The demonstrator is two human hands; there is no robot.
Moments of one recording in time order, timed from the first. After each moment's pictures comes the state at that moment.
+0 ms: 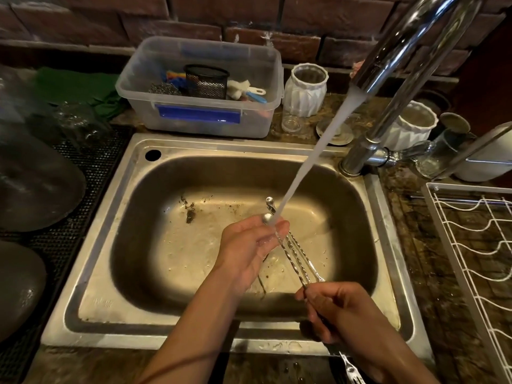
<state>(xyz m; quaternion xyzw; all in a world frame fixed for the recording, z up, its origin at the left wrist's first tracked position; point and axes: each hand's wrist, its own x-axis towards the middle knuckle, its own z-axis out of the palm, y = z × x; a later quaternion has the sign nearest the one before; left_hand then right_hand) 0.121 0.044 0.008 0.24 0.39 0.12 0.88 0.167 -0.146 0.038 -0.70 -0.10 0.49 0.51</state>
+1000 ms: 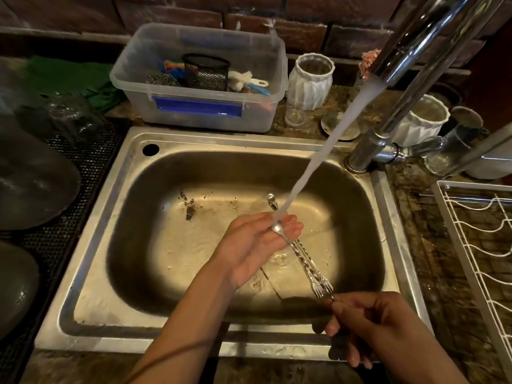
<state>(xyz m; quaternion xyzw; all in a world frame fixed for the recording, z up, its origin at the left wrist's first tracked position) 0.122 0.057 0.006 0.19 0.30 0.04 0.93 0.181 -0.161 0.065 -0.75 -0.09 0.49 0.44</state>
